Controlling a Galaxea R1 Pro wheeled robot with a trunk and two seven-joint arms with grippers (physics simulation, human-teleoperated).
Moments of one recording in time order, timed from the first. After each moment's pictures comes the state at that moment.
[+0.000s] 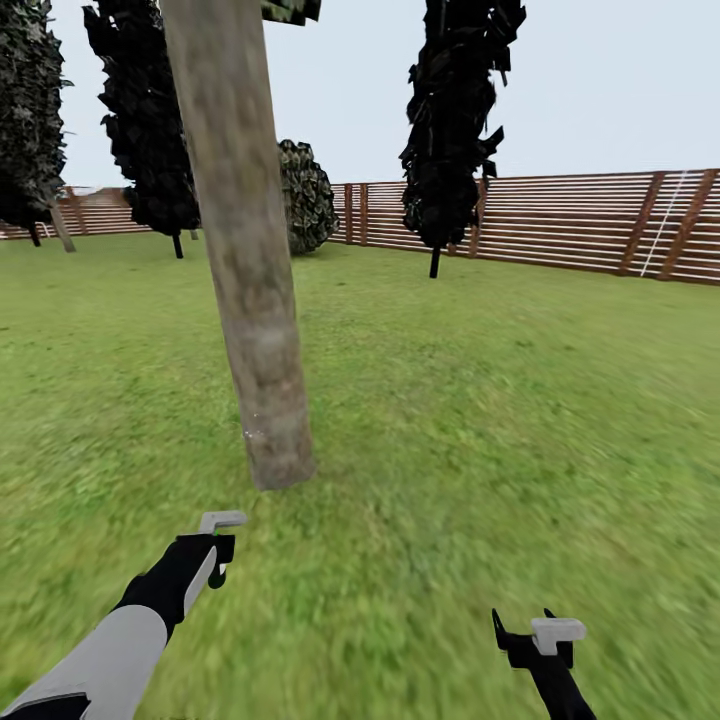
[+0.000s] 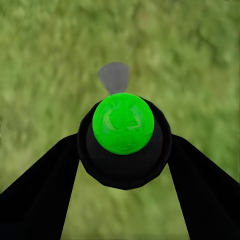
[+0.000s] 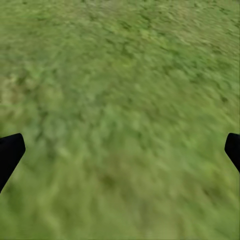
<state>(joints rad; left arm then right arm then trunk) -0.71 0.04 0.13 -0.51 -0.09 0.44 0.13 -0.39 -0.04 -0.54 -0.32 0.44 -0.64 0.12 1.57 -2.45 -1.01</state>
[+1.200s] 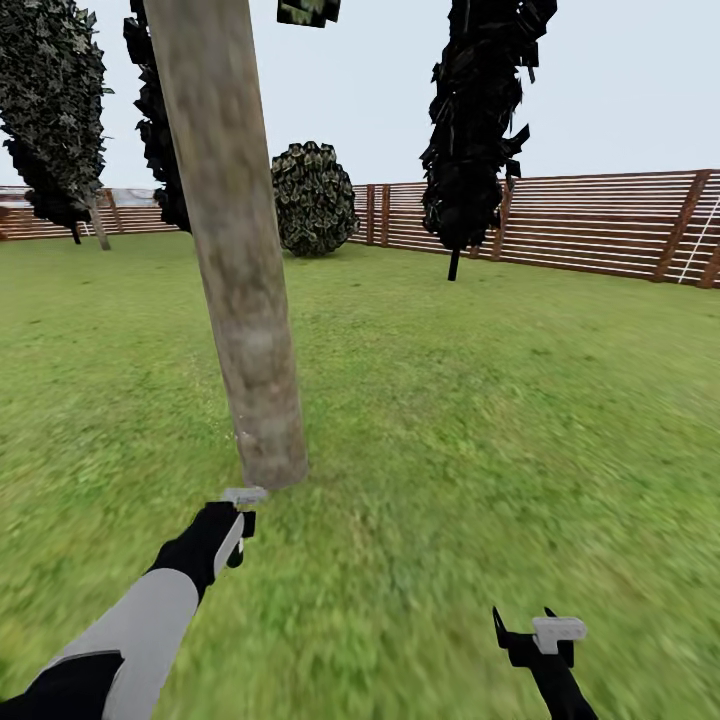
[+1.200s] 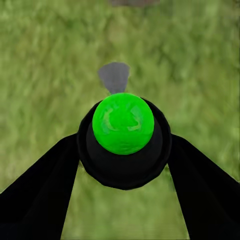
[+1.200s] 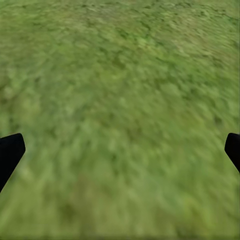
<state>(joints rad) -0.81 -0.04 0.12 -0.50 -0.10 0.55 0.22 -0.39 -0.04 -0.54 -0.33 0.44 -0.64 0.12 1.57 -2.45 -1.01</state>
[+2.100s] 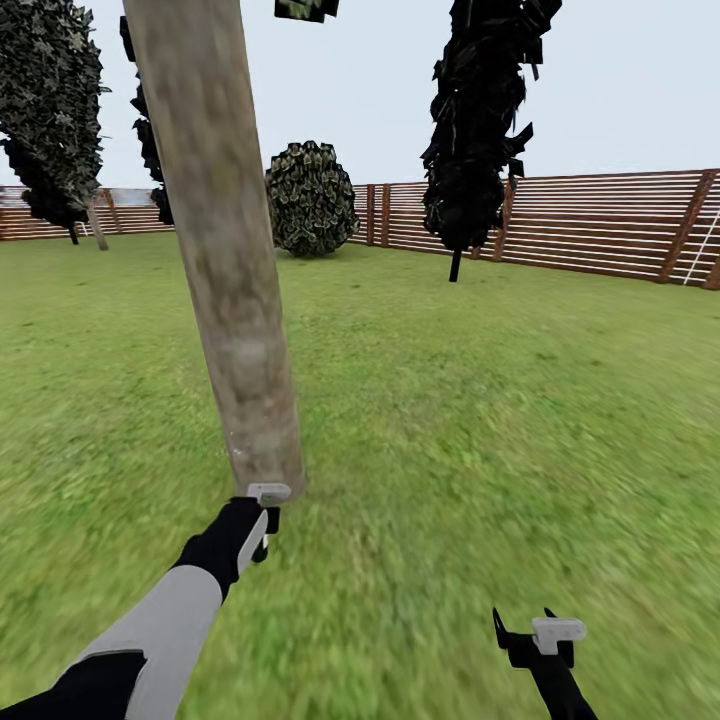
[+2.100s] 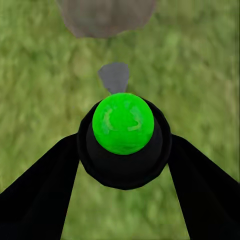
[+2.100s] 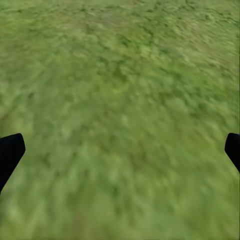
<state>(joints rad) -0.82 -0.11 0.10 -0.51 -0.10 0.56 0.23 -0.39 -0.04 -0.54 -0.33 0.44 -0.64 0.12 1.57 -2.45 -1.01</state>
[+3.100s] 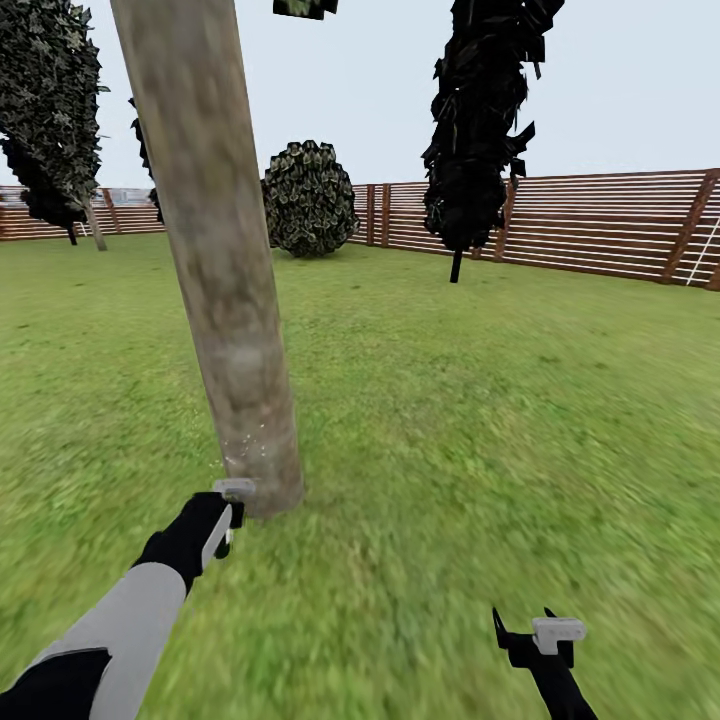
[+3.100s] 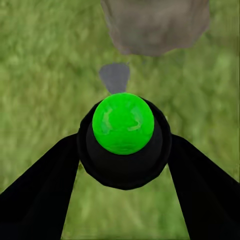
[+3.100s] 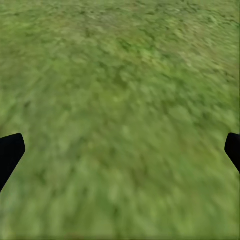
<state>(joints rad) -0.82 0.01 0.11 -0.54 -0.10 0.59 0.21 -0.39 -0.04 -0.54 -0.33 0.44 -0.64 0.12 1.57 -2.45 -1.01</state>
